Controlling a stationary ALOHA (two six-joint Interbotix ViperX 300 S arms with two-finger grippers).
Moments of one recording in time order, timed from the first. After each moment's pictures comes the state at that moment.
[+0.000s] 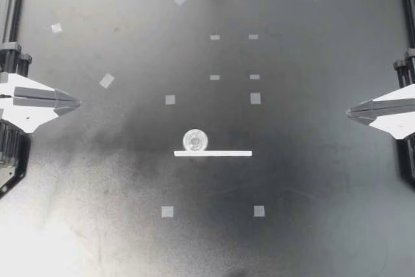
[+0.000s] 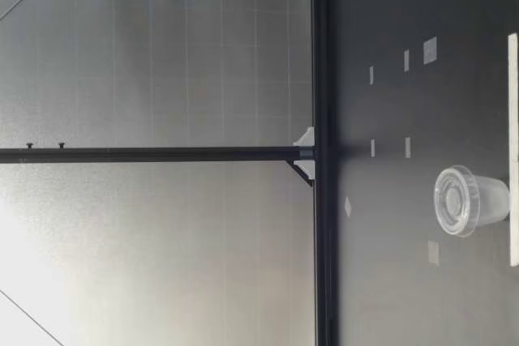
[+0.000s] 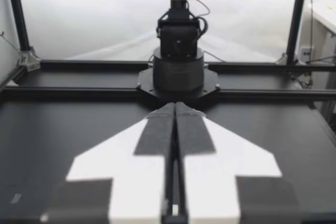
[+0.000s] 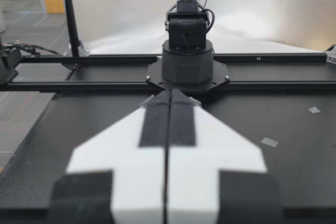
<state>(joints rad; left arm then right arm) 0.00 -0.97 1.19 0.00 -0.29 0.00 -0.01 -0.97 1.19 0.00 -0.29 0.00</state>
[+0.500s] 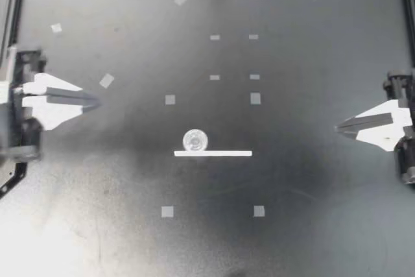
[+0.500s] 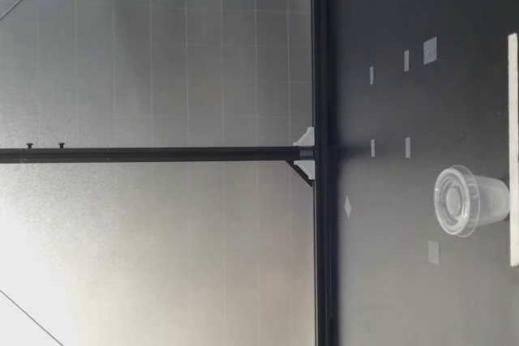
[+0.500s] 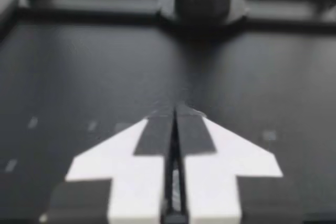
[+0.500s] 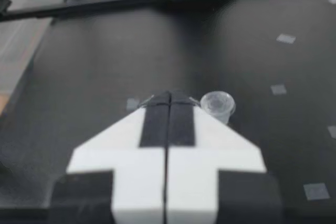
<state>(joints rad) 0.06 -0.79 1.11 -0.03 -0.13 0.03 -0.01 -0.91 1.28 0.02 -0.21 0.10</state>
